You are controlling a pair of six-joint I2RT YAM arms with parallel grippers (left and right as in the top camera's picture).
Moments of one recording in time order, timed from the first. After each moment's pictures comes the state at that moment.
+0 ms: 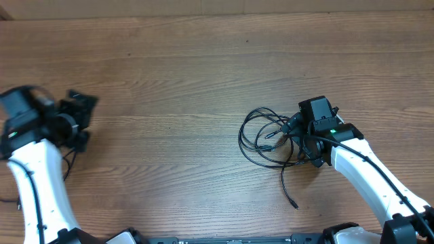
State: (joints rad) left arm 0.49 1.39 1.13 -0.81 0.42 -0.75; right arm 0.24 1.41 0.81 -0.65 0.08 1.06
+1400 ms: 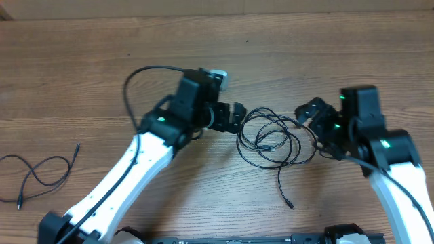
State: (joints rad) left arm -0.54 1.47 1.13 -0.47 0.24 -0.33; right arm 0.13 1.11 1.07 -0.97 -0.14 0.87
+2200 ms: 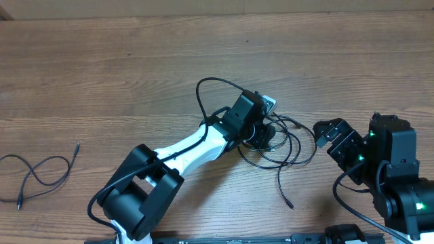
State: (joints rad) left arm -0.74 1.89 1.13 -0.13 0.24 -0.23; right arm 0.11 0.84 1.08 -1.13 -0.09 0.86
